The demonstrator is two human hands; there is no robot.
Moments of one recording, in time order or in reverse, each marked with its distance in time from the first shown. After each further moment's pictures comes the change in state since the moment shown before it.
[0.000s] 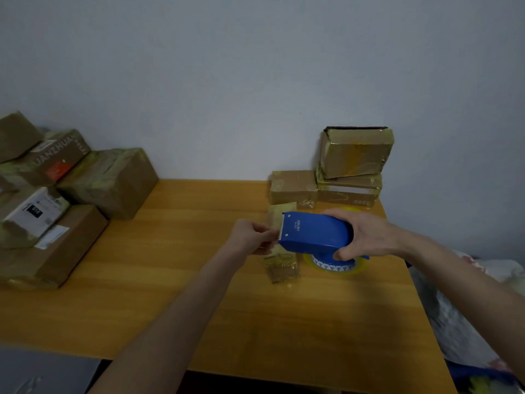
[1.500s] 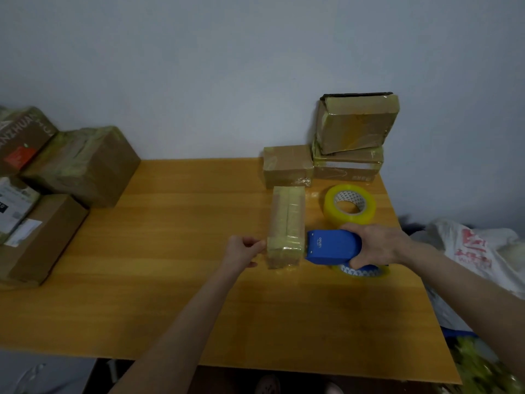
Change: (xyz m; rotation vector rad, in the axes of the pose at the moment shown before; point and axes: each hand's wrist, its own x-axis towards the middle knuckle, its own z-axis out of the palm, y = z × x) left_hand 0.032 -0.074 0.014 0.110 0.084 -0.048; right_hand 0.012 0.080 0.041 -0.230 -0.199 0.349
